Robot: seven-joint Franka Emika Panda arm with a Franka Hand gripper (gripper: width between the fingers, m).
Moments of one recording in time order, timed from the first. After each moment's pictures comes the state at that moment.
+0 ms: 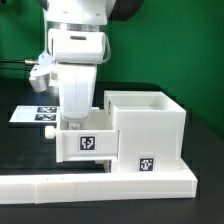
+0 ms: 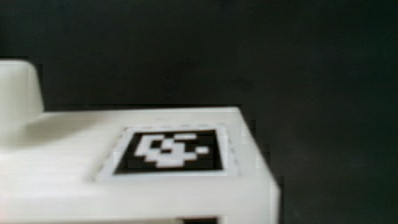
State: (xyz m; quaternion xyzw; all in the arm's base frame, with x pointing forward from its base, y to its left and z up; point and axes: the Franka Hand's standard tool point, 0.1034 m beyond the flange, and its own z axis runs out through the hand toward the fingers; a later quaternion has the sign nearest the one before) arm 0.541 0.000 0.055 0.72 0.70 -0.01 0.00
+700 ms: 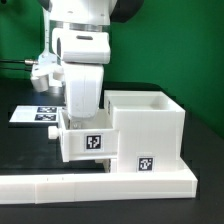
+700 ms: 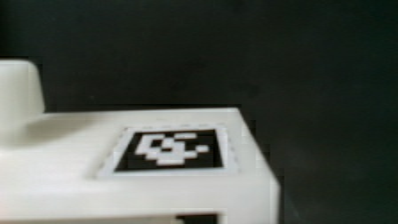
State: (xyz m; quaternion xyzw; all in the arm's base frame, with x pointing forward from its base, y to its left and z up) arm 0.543 0.001 0.055 0.69 0.72 -0.01 0.02
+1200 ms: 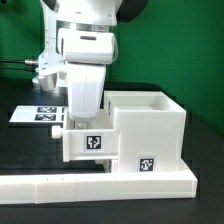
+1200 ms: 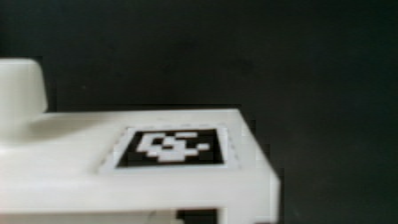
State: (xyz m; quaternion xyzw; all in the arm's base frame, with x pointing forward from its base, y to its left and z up) arm 0.541 0.012 0.055 0.73 0.69 -0.01 0.01
